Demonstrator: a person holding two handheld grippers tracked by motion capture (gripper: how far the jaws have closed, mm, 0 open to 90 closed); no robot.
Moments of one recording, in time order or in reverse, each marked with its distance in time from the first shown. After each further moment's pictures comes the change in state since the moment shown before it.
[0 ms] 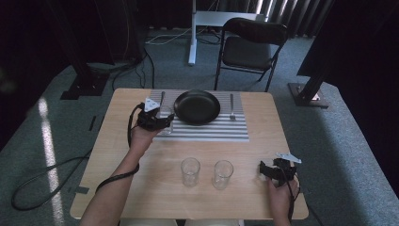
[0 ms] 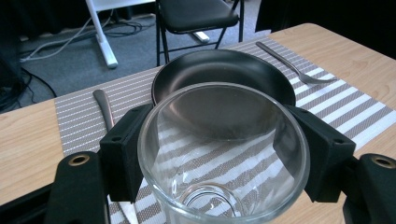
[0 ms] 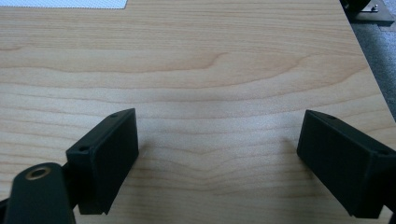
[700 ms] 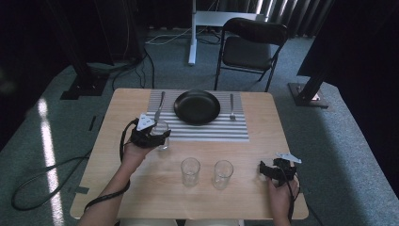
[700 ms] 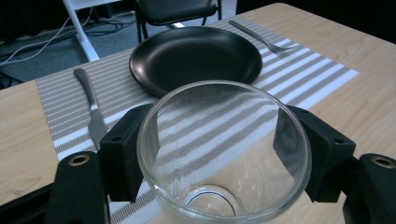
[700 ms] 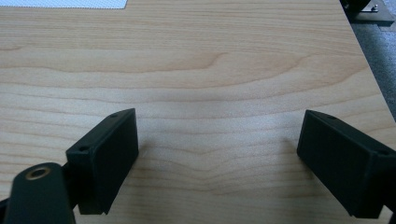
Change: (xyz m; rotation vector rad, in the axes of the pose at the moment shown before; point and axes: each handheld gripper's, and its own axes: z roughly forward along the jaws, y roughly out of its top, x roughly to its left) left arm -0.014 -0.037 -0.038 0.003 -0.062 0.055; right arm 0.000 0.000 0.000 0.000 0.000 0.000
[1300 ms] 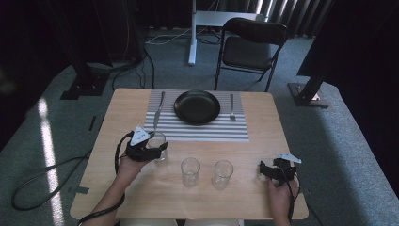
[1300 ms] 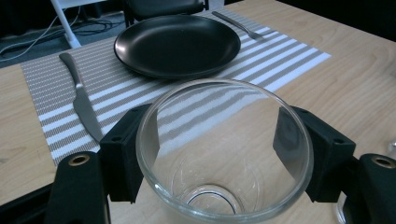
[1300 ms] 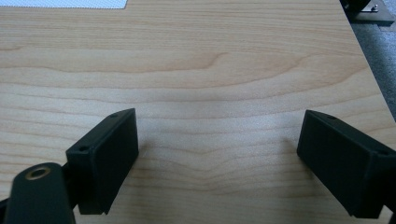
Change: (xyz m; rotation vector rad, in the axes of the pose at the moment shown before) left arm -0.014 -0.034 -0.028 -0.013 -0.046 0.012; right arm 0.000 0.000 0.000 0.000 0.000 0.000
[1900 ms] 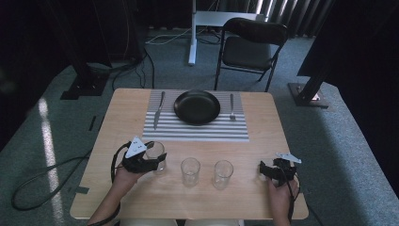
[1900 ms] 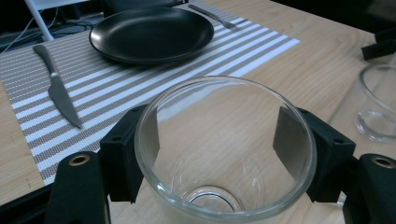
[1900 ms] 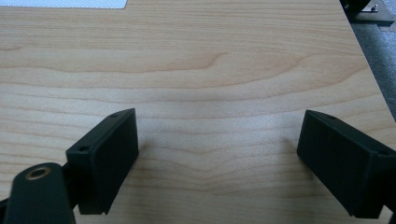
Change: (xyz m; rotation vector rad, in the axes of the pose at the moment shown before) left arm -0.013 -0.024 -0.020 -0.012 -0.066 0.025; right arm 0.000 0.000 0.000 0.000 0.000 0.000
